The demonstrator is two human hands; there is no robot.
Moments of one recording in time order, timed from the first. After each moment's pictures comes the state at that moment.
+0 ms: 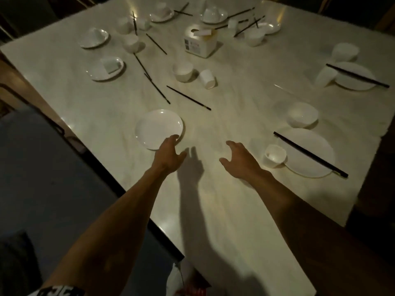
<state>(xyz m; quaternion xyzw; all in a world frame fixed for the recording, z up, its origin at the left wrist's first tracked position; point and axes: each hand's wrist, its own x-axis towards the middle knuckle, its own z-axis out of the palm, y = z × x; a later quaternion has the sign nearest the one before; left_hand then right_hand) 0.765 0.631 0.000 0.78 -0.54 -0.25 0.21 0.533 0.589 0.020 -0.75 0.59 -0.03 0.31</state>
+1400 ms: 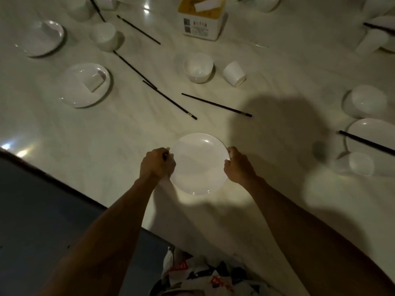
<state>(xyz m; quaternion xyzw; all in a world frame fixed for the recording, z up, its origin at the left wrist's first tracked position) 1.024 0.488 -0.060 0.77 -0.56 -0.30 0.10 0.775 0.493 -0.058 -0.56 0.74 -0.06 0.37</state>
